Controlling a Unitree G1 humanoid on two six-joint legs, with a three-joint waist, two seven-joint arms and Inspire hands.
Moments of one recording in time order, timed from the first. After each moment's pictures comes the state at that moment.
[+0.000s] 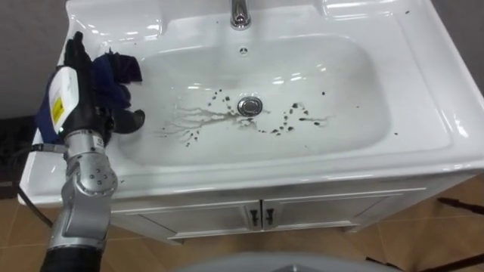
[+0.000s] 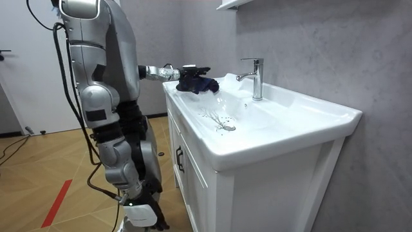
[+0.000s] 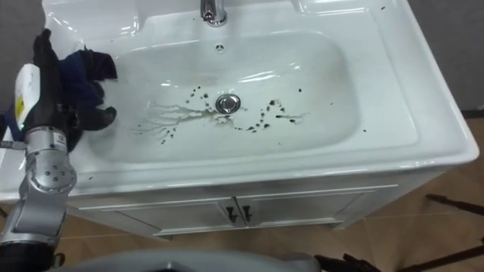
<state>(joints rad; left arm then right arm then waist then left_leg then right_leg) 0.13 0.29 0.05 0.16 0.52 0.06 0.29 0.11 -0.31 -0.10 1.33 0.35 0.04 0.26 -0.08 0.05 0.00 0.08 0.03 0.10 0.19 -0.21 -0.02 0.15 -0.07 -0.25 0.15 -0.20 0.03</state>
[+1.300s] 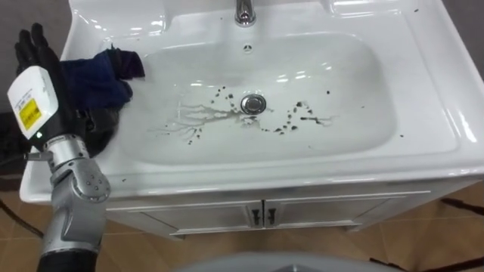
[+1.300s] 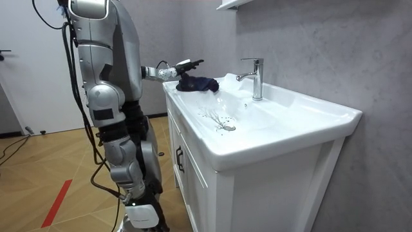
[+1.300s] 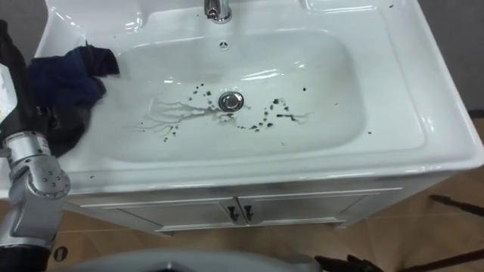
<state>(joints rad) 0.16 0.29 0.12 0.15 0.67 0.06 0.52 0.12 -0.31 -0.08 1.33 0.35 0.05 0.22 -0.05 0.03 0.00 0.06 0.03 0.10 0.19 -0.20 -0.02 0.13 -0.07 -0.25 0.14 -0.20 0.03</state>
